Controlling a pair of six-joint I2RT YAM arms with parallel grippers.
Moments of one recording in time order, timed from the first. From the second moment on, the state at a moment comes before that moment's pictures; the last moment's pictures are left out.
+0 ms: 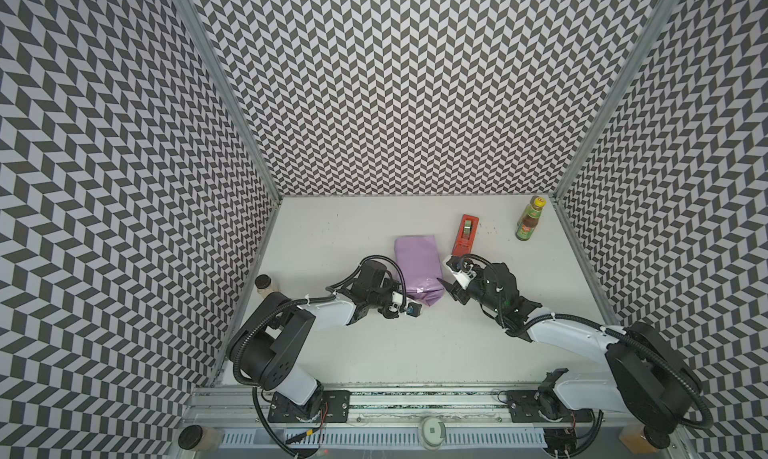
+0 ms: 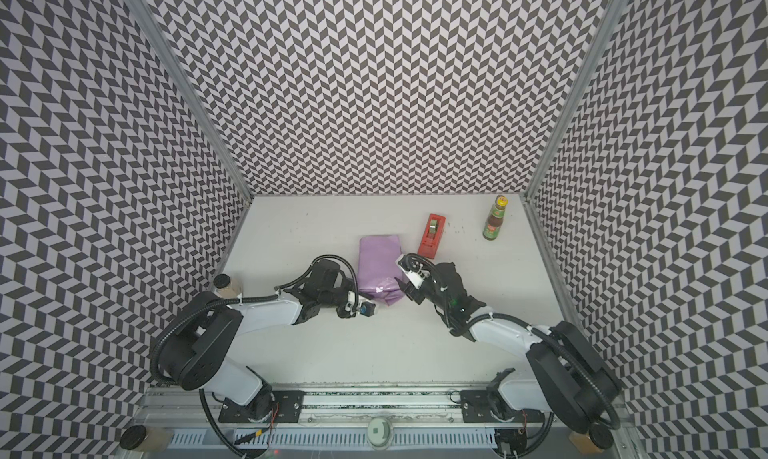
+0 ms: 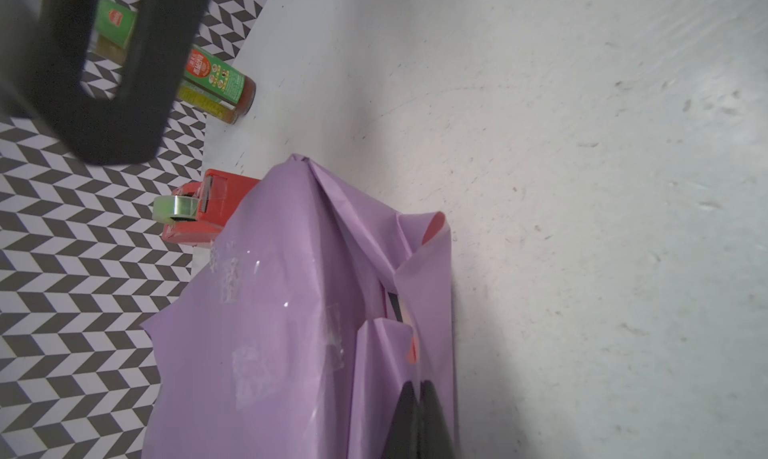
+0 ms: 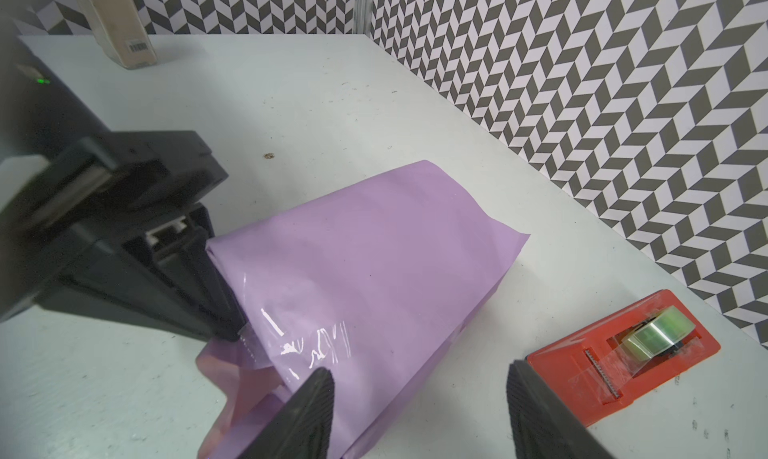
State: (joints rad) left arm -0.56 1.56 0.63 0.20 0.50 1.31; right arm 0.60 1.31 0.50 0.47 -0.12 -0.34
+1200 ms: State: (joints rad) left arm -0.53 1.59 0.64 0.20 0.57 1.26; right arm 0.78 1.53 0.42 0.66 -0.05 -0.87
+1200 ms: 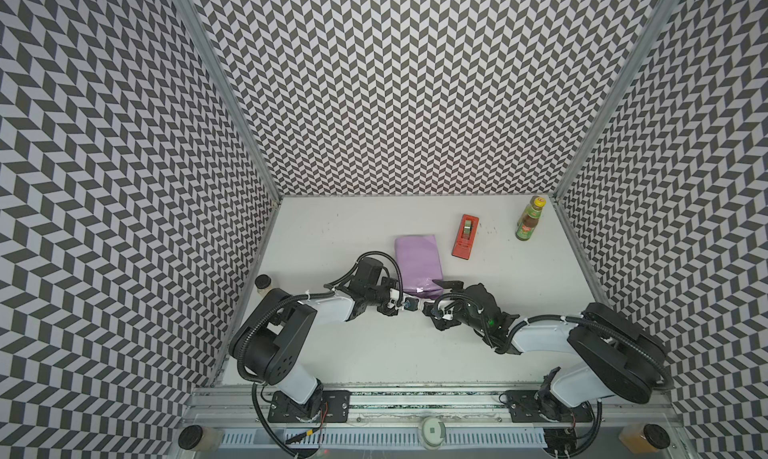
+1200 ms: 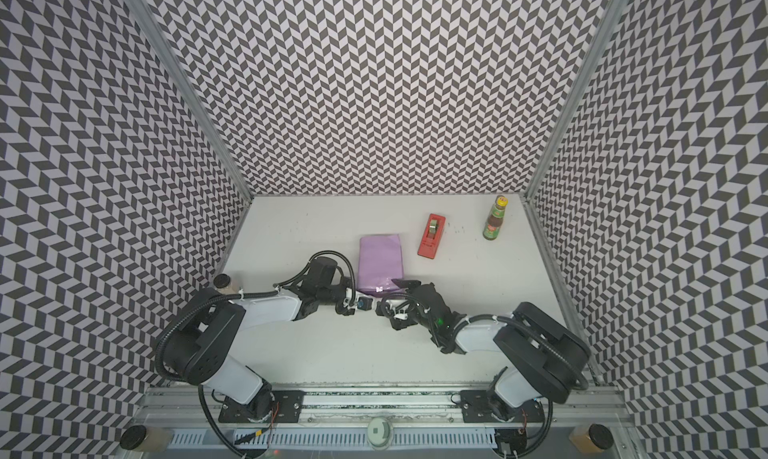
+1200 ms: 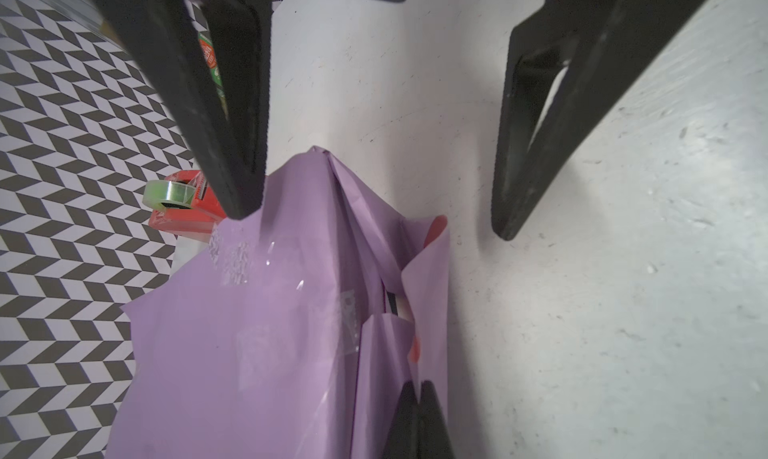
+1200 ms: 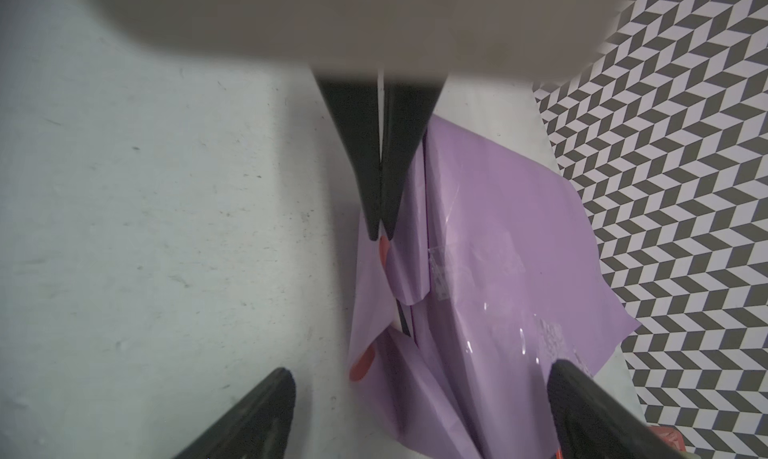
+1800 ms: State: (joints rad) left arm -0.52 1.59 0.64 0.20 0.57 1.26; right arm 0.71 1.59 0.44 0.78 -0.10 -0.89
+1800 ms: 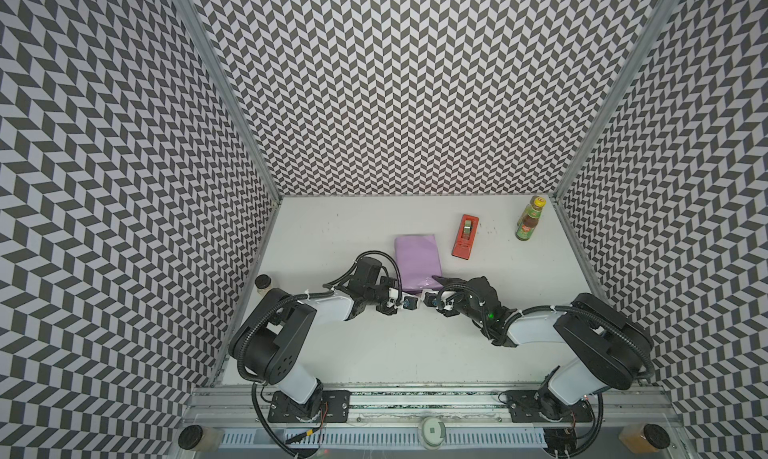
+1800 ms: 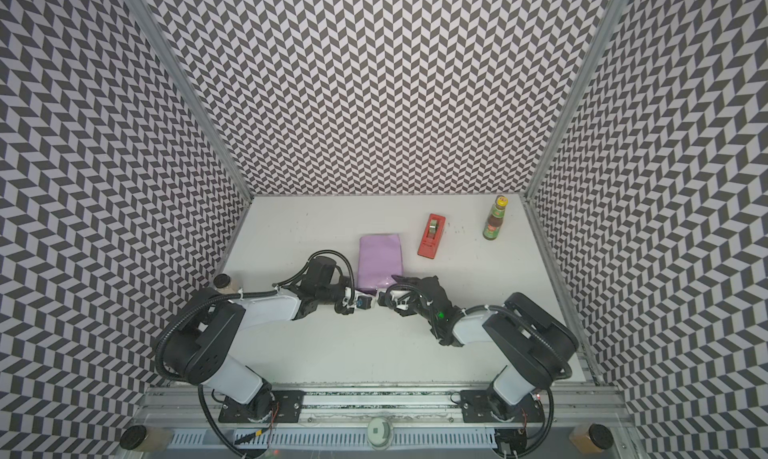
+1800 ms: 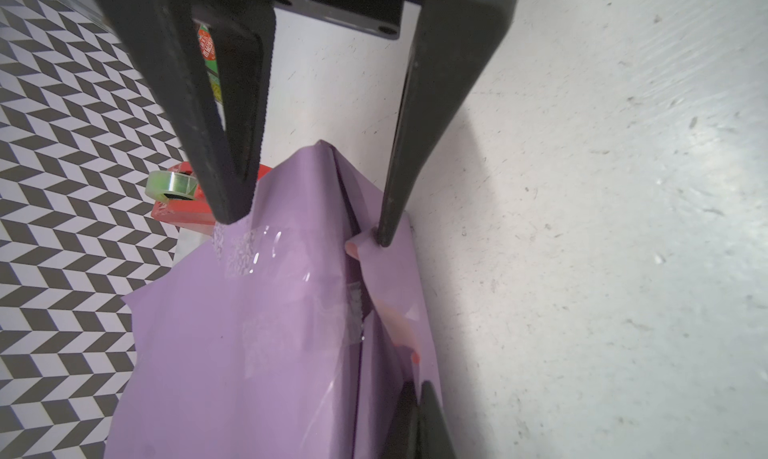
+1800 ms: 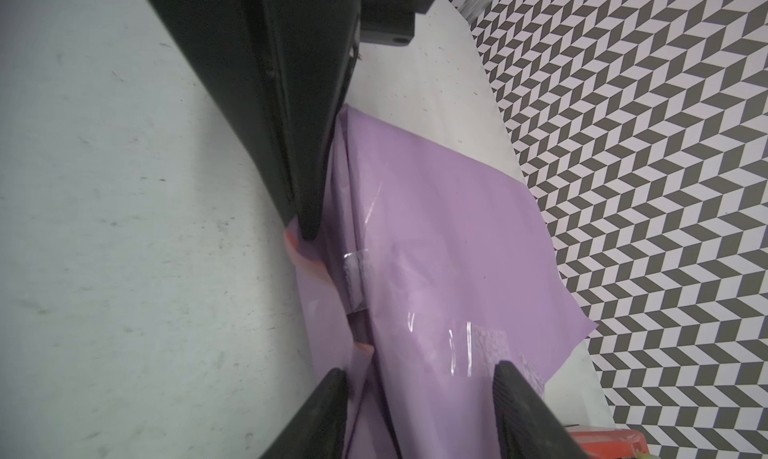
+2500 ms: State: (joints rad) left arm -0.52 1.42 0.57 0.24 0.54 1.33; right arm 0.70 1.60 0.44 0.81 -0.11 -0.88
